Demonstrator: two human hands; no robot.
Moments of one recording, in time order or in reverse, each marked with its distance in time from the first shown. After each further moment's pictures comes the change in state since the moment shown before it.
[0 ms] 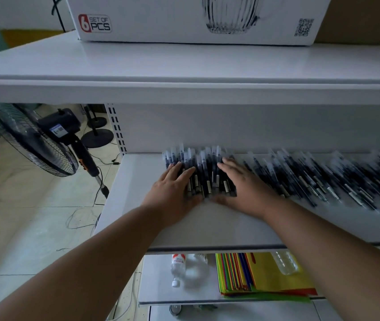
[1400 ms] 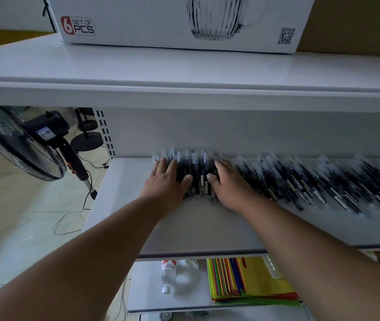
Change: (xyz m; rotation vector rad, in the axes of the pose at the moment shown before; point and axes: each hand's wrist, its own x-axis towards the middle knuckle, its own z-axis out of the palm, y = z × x) left_hand 0.036 0.010 0.006 -0.096 0.008 -0.217; right_hand 0.029 -0.008 0.008 0.100 0.085 0.241
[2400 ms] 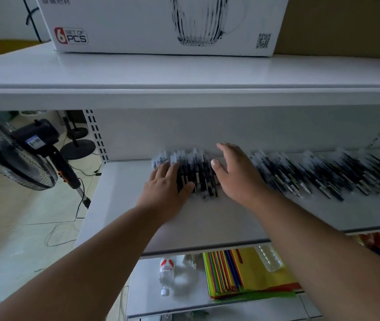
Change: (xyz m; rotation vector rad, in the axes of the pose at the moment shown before) left_hand -0.027 0.011 -0.005 -0.006 0.081 0.155; right_hand -0.037 -0.019 -0.046 0.044 0.270 -0.106
